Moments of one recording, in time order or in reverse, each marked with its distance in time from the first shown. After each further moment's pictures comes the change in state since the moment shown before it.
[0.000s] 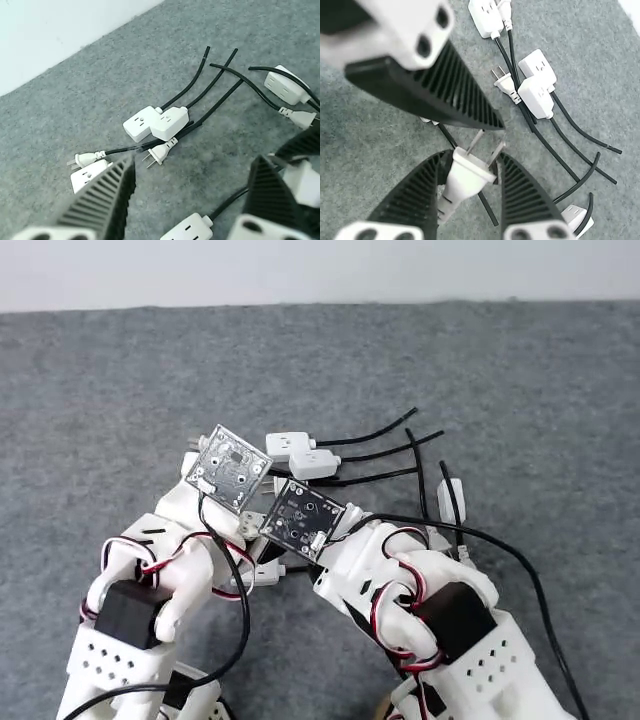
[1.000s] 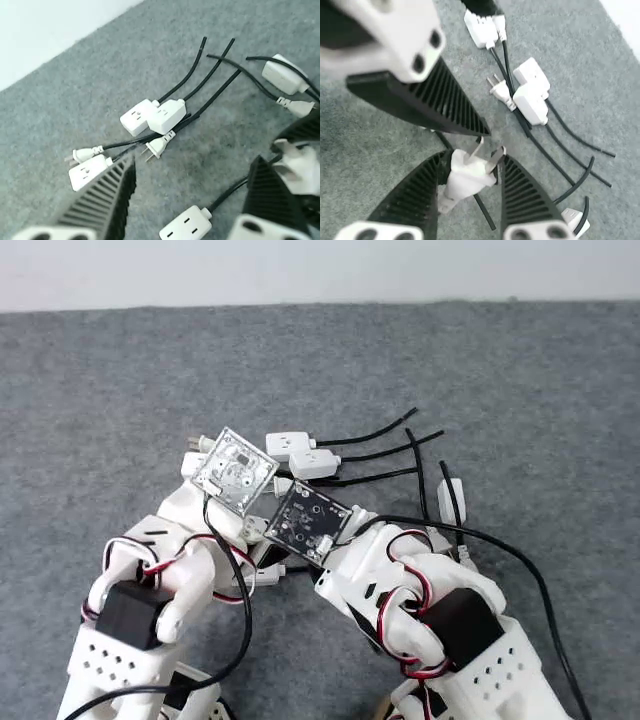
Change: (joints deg) left arm 0.4 -0.1 -0.5 1.5 0.2; right arm 0.0 -1.3 0.0 -0.2 -0.1
